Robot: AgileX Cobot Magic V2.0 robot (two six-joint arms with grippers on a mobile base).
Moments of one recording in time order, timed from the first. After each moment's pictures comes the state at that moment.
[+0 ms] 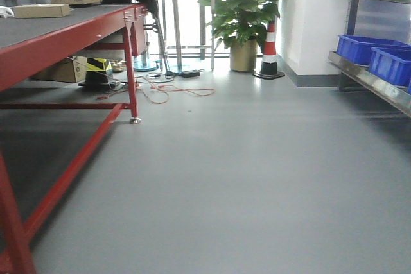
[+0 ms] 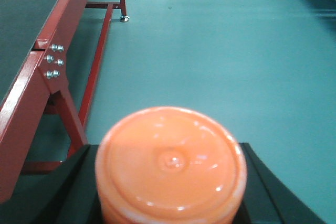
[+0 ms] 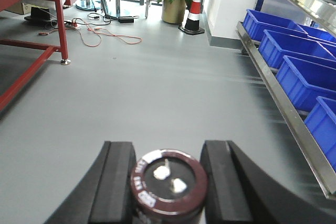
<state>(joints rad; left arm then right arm) -0.13 0.74 -1.00 0.04 0.79 -0.03 0.00 0.52 -0.97 0.12 0.78 -0.17</state>
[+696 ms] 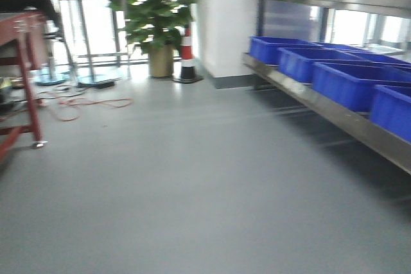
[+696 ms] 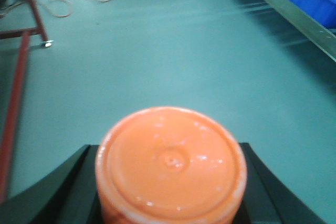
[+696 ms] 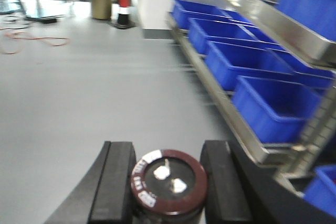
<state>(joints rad) -0.13 0.74 -1.00 0.04 0.79 -0.03 0.00 0.52 -0.97 0.12 0.78 -0.17</state>
